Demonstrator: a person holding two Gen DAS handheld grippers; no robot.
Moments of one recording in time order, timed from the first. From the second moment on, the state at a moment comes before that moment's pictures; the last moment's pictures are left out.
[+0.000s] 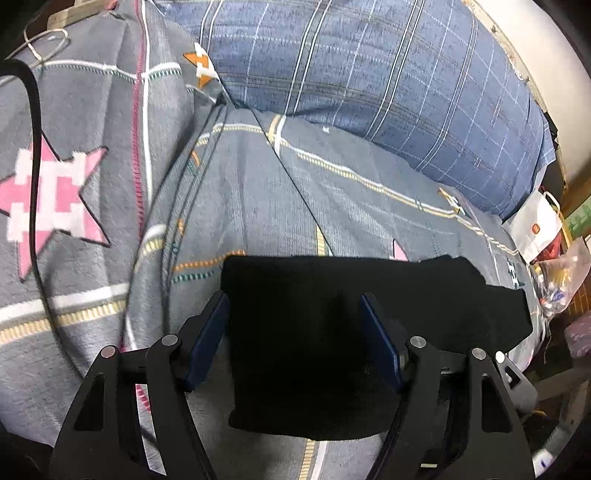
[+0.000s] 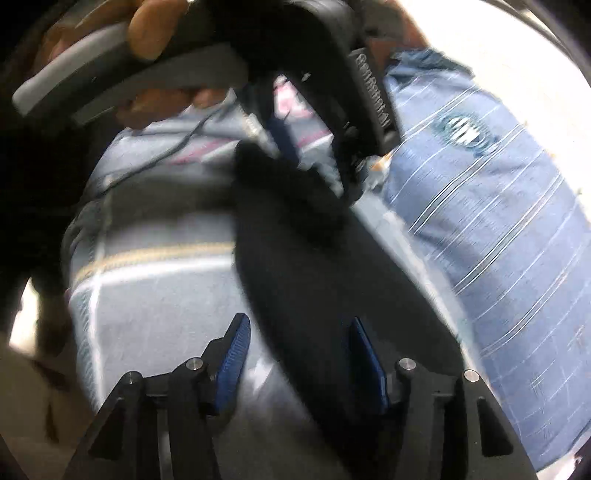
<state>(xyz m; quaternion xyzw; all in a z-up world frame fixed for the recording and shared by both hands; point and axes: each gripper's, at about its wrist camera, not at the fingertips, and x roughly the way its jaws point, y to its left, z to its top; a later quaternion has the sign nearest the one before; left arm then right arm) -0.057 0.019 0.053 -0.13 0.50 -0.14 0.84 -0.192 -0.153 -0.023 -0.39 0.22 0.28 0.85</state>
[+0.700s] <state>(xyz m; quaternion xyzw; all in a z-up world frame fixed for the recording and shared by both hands) -0.061 0.017 0.084 -0.11 0.46 -0.13 0.87 -0.149 -0.217 0.048 -0.05 0.29 0.35 0.89</state>
